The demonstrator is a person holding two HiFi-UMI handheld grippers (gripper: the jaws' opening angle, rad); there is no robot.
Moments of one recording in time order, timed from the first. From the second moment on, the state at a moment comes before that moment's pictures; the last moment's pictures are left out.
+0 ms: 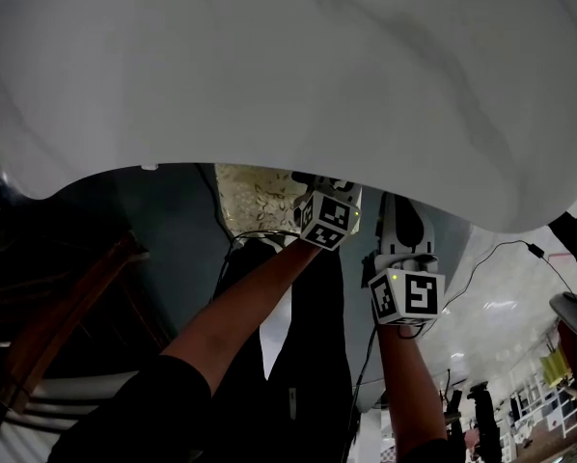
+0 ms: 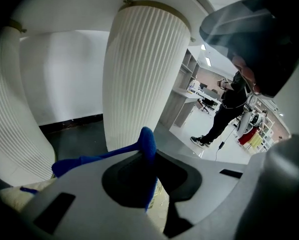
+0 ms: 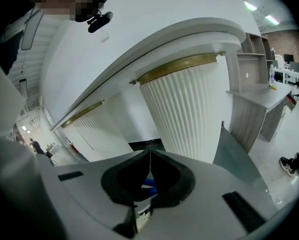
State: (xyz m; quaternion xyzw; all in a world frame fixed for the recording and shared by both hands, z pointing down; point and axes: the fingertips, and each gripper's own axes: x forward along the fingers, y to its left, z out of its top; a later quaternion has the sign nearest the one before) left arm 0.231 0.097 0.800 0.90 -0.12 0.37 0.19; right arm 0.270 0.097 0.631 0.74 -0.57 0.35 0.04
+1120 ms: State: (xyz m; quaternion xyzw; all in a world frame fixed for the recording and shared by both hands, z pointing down) left arm 0.076 0.065 0.657 0.92 -0.19 0.24 0.25; right arm 0.166 0.070 0.565 0.71 -0.64 0.29 0.03
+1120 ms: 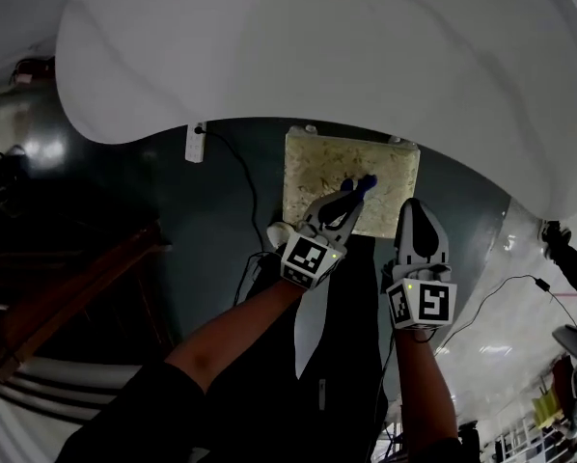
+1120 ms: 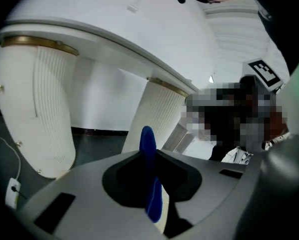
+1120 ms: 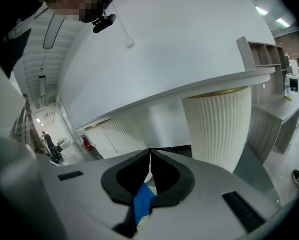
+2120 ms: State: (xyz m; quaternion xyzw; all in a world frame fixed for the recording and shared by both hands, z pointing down) left arm -0.133 0.035 0.735 0.86 -0.33 0.30 0.24; right arm 0.023 0.033 0.569 0.61 -0.73 0.28 0.11
